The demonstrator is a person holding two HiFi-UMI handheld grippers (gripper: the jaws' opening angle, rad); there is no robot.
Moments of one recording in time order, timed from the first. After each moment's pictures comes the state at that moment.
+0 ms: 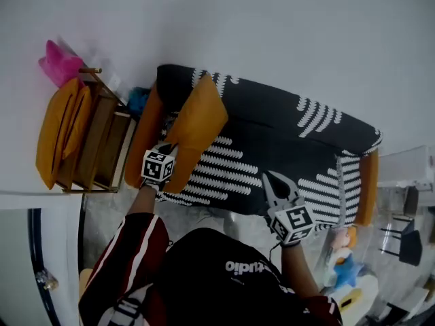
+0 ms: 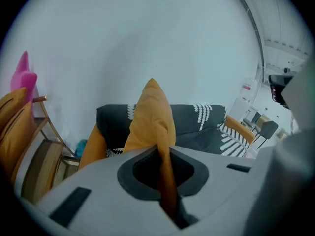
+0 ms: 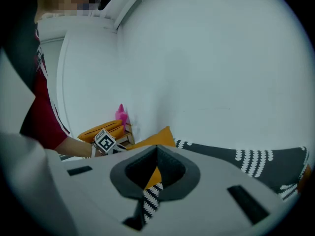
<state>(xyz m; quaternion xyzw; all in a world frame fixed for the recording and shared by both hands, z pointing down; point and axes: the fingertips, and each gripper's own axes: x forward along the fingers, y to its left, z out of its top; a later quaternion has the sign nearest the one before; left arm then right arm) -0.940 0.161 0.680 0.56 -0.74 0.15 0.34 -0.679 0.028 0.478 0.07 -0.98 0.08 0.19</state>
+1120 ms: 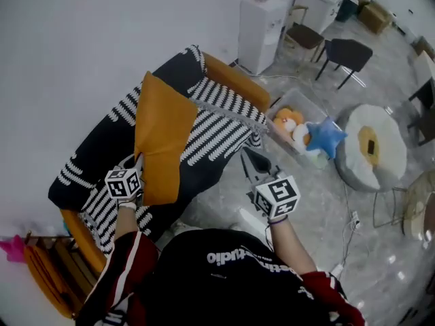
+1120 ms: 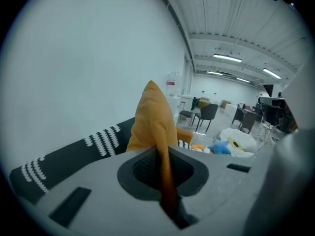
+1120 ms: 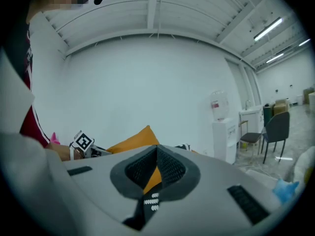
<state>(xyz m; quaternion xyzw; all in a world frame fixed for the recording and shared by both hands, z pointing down) -0.427 -0.094 0.528 0.80 -0.53 0.20 0.19 -0.085 -0.011 0.410 0.51 -0.86 0.10 0.02</state>
